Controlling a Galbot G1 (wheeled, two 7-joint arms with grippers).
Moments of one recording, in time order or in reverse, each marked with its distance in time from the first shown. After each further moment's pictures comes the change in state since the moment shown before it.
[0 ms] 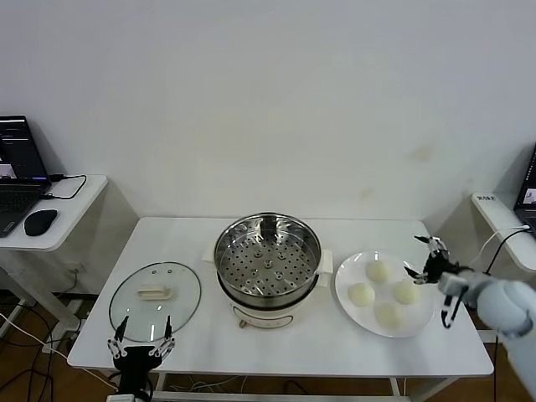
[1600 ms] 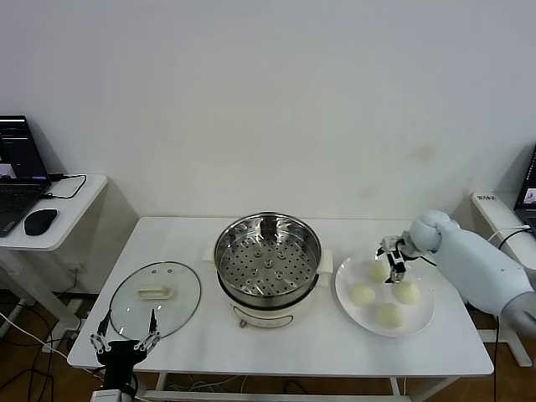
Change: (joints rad) left arm -0.004 0.013 -0.065 -0.001 -0.003 -0.006 -0.002; right arm 0.689 0.332 -0.787 -0.673 -0.021 0.082 -0.334
